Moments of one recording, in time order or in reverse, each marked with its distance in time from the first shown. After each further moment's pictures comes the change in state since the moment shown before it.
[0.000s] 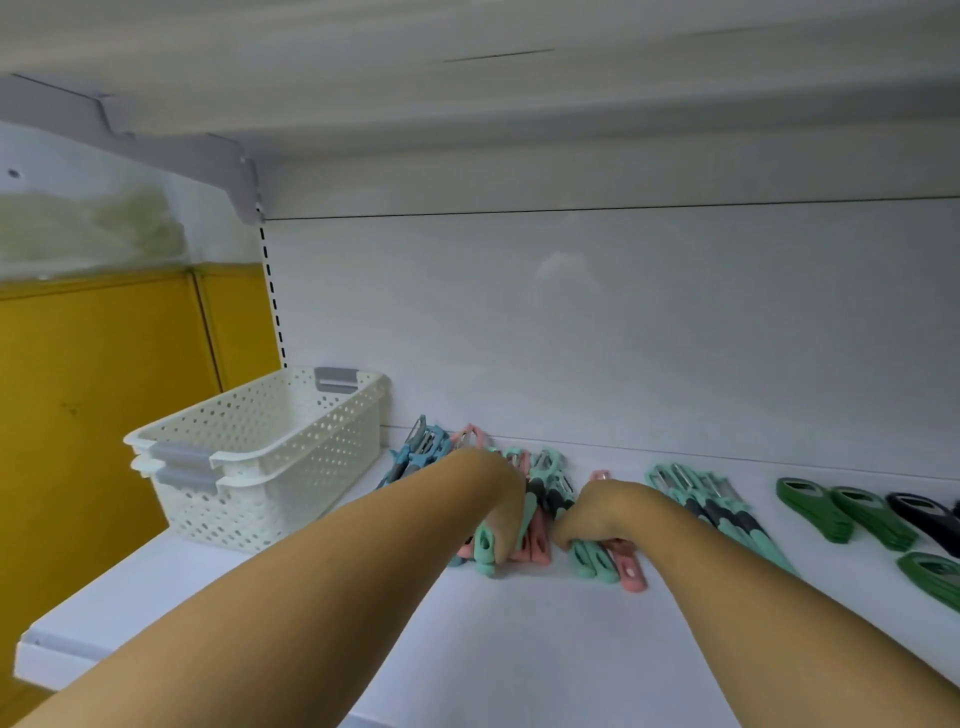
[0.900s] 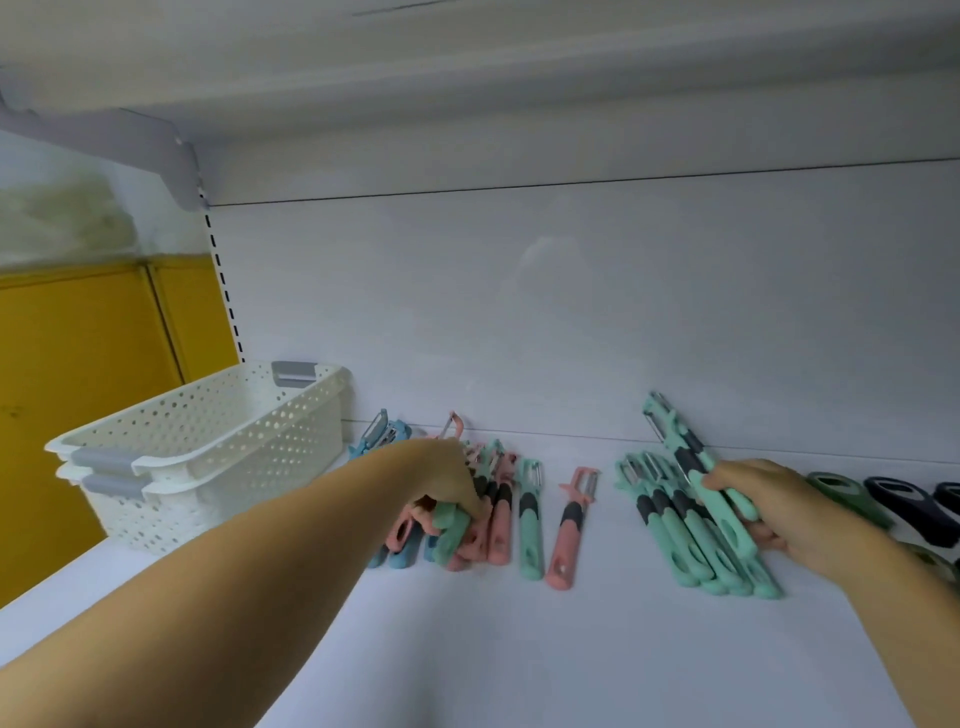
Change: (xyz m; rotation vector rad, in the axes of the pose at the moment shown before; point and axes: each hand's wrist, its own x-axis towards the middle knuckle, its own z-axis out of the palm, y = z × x) left_hand 0.038 -0.014 0.004 -0.815 0.063 -0.199; right_hand -0.020 0.150 -0.045 0.860 0.251 -0.225
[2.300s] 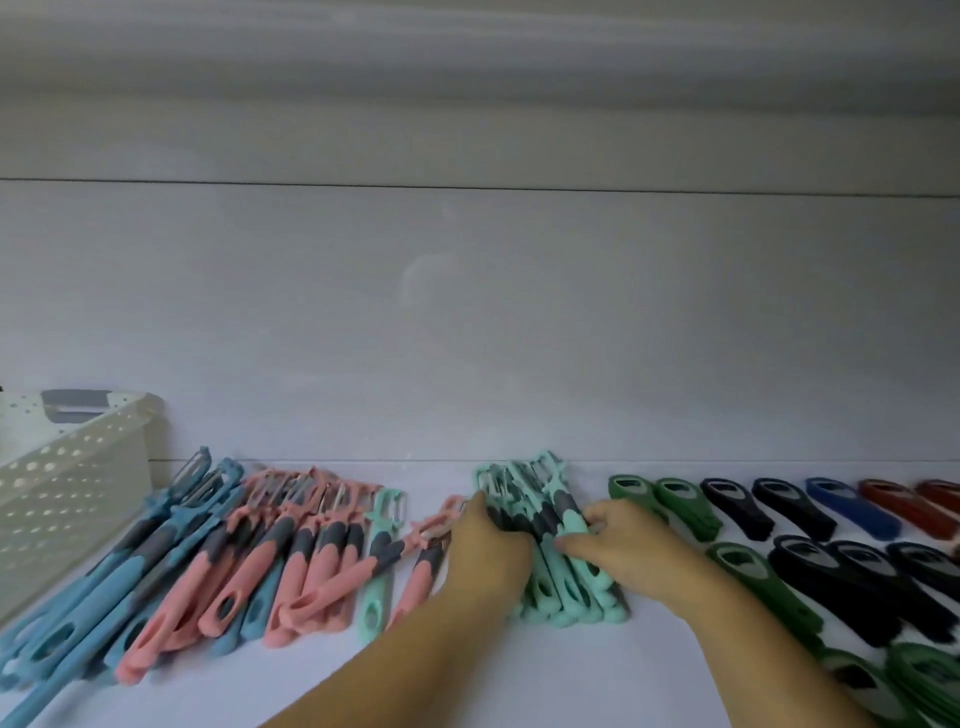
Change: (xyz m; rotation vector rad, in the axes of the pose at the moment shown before) left_hand -0.001 0.119 0.139 -0.858 0.167 0.391; right_hand 0.015 0.035 -0.009 -0.351 0.081 -0.041
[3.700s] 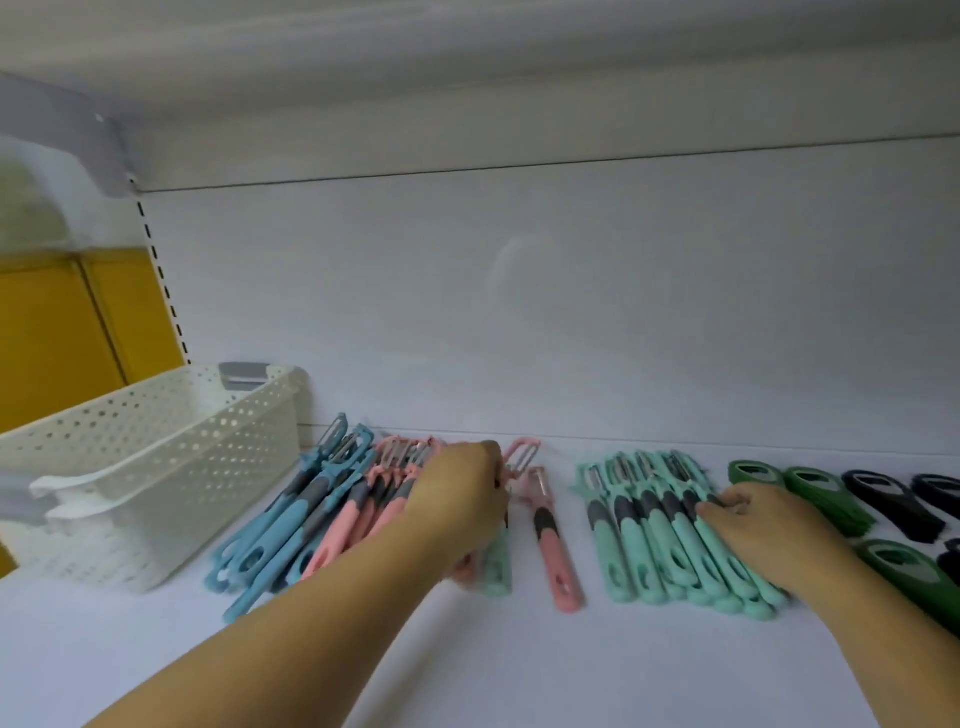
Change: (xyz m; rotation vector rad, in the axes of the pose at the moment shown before) left_hand 0.014 0.001 -0.123 1.073 0.115 0.243; right_hand 0.017 0.021 0.006 -0.246 0.255 0.030
